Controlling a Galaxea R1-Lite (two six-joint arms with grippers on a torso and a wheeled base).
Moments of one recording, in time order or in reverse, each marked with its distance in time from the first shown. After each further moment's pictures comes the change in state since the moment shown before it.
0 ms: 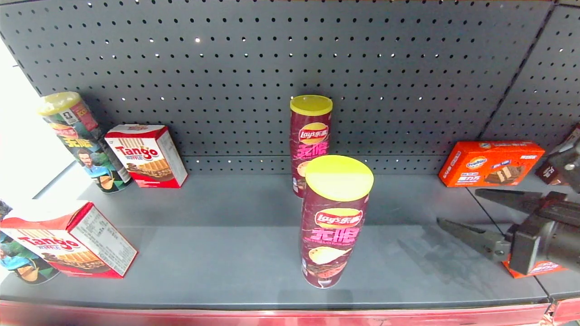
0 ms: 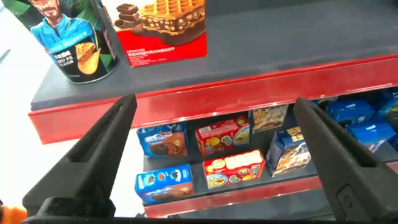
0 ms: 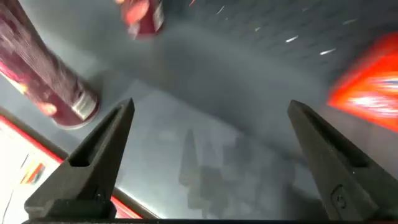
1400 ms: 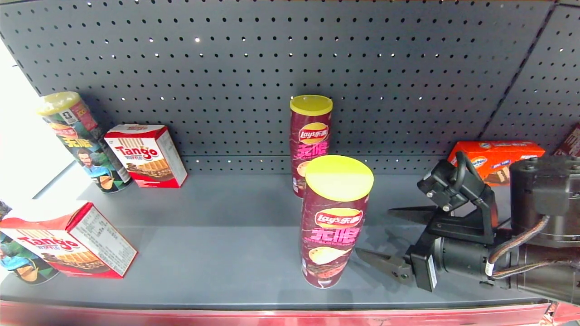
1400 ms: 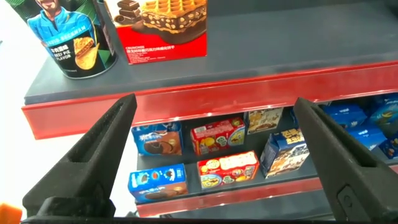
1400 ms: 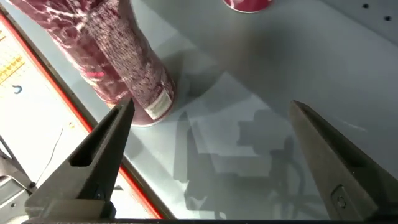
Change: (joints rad) left arm -0.001 0.001 -0.001 -0.001 0.001 -0.044; right arm 0.248 0.283 -0.107 -0.044 0.000 0.000
